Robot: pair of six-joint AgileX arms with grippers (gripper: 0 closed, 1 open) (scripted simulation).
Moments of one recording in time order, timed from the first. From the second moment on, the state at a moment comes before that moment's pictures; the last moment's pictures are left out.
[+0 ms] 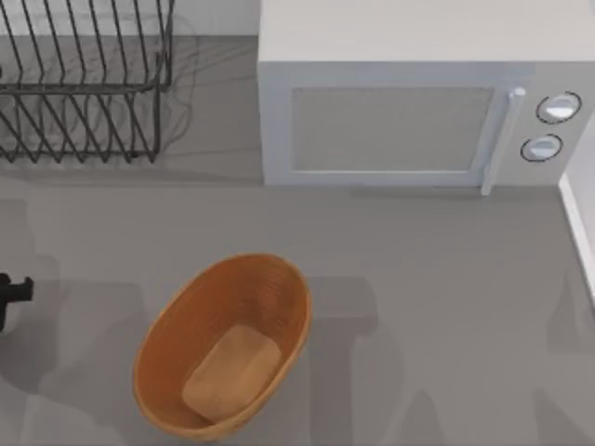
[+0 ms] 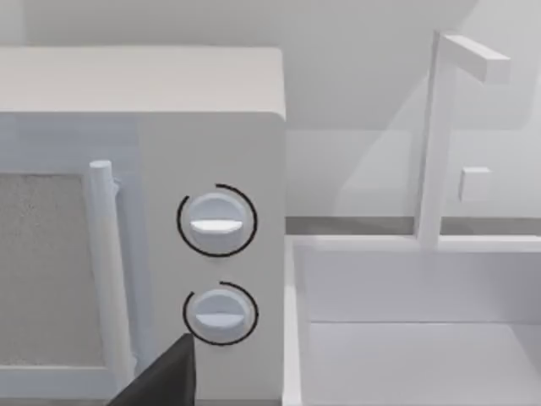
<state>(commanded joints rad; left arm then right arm) 0.20 1.76 0.86 -0.66 0.01 0.11 0.00 0.00 0.00 0.00 0.00 0.00</state>
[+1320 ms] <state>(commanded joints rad) 0.20 1.57 1.29 -1.27 0.00 0.11 0.00 0.00 0.00 0.00 0.00 0.00</state>
